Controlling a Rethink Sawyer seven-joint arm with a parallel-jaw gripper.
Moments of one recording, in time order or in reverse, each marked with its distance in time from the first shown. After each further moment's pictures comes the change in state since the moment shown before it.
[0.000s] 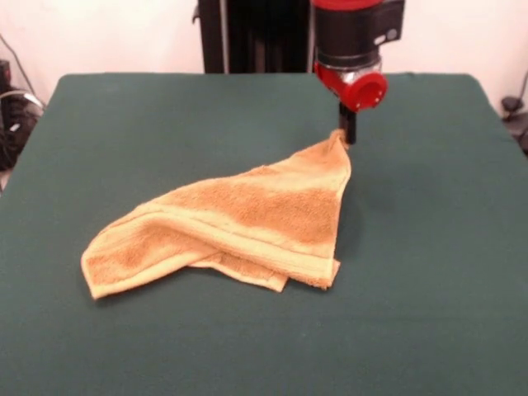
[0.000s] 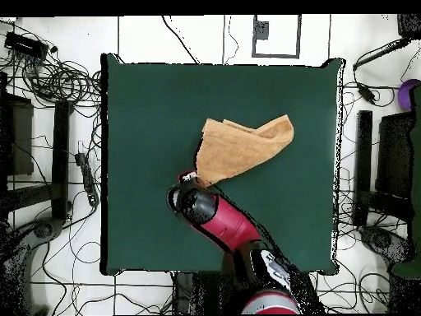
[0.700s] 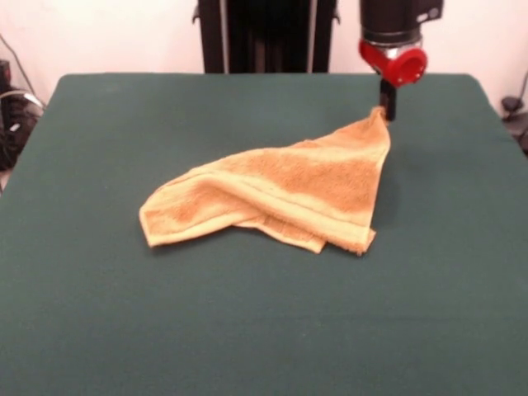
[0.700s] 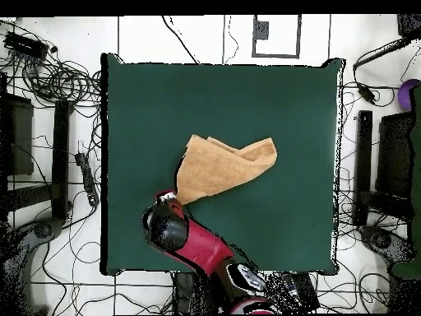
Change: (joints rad) arm 0.018 -0.043 0.131 0.196 0.009 -0.202 0.132
